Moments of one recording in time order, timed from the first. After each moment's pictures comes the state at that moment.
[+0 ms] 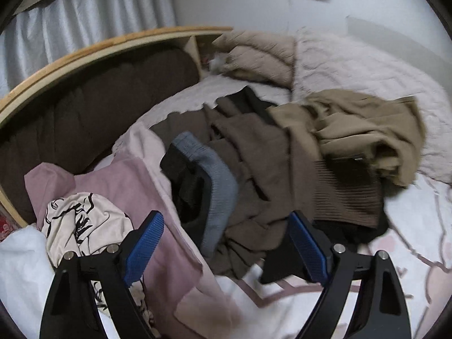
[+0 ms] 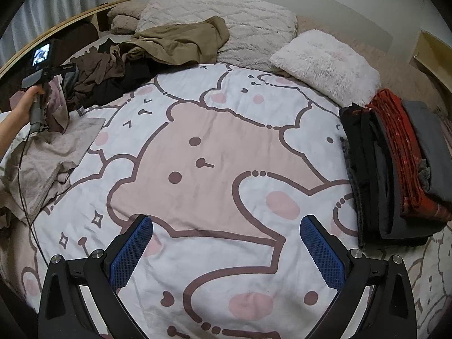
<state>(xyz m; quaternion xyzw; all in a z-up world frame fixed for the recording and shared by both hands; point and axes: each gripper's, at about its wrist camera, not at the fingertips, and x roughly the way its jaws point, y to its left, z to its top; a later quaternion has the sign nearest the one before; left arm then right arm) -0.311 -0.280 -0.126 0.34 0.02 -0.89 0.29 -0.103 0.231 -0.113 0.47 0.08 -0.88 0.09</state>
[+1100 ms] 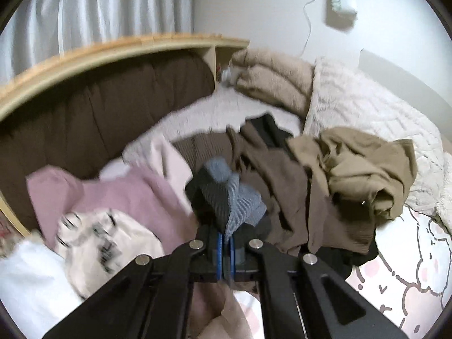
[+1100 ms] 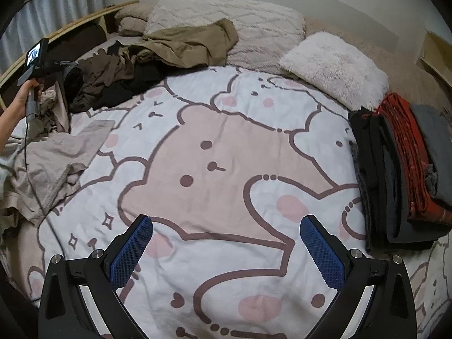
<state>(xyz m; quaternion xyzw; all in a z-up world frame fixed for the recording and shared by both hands) -0.272 -0.327 -0.056 0.30 0.07 -0.92 0.25 -0.097 0.224 -0.103 0.45 0.07 -0.88 0.11</state>
